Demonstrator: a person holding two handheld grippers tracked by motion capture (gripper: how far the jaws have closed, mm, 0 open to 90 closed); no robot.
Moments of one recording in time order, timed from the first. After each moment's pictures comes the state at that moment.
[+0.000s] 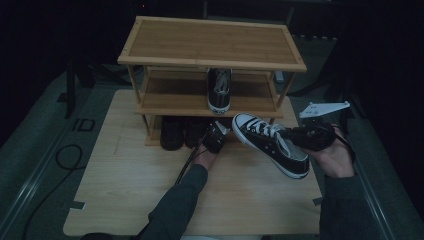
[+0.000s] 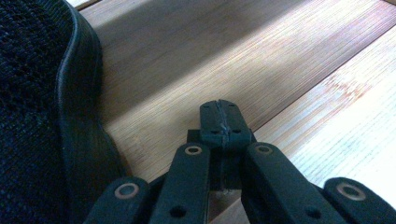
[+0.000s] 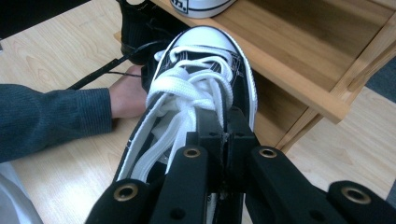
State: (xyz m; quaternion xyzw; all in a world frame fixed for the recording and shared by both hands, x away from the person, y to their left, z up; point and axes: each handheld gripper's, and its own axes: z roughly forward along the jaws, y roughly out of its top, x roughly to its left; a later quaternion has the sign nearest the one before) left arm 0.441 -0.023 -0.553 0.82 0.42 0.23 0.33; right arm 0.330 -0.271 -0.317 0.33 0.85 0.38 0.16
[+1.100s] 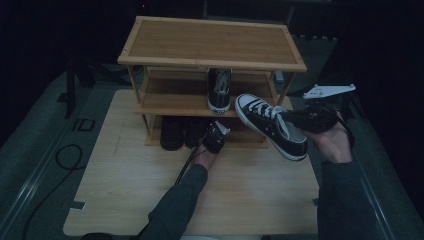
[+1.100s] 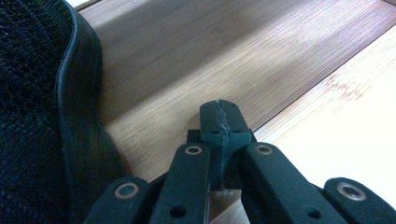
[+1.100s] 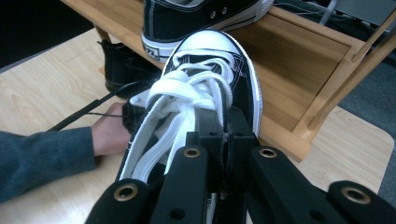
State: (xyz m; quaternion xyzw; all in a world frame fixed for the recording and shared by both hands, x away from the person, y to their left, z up) left arm 0.441 -0.023 -0.553 0.81 0.42 0.23 0.33; right arm 0.359 -0.272 -0.297 0.35 0.83 0.41 0.18
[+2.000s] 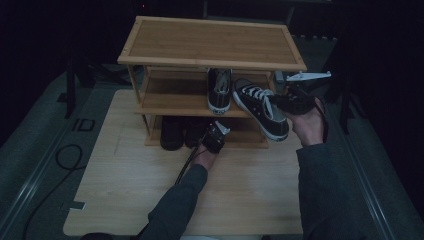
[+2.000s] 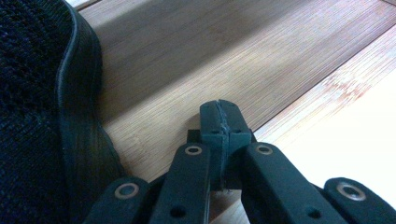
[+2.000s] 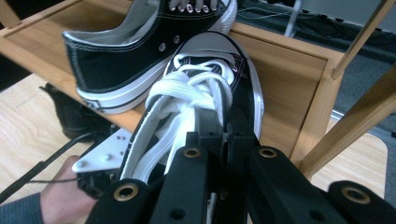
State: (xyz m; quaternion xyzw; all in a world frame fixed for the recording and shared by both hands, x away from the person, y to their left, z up) left arm 0.442 -0.023 -0.553 0.81 0.42 0.23 0.33; right arm 0.420 -0.245 -0.314 0.42 0.78 0.42 0.21
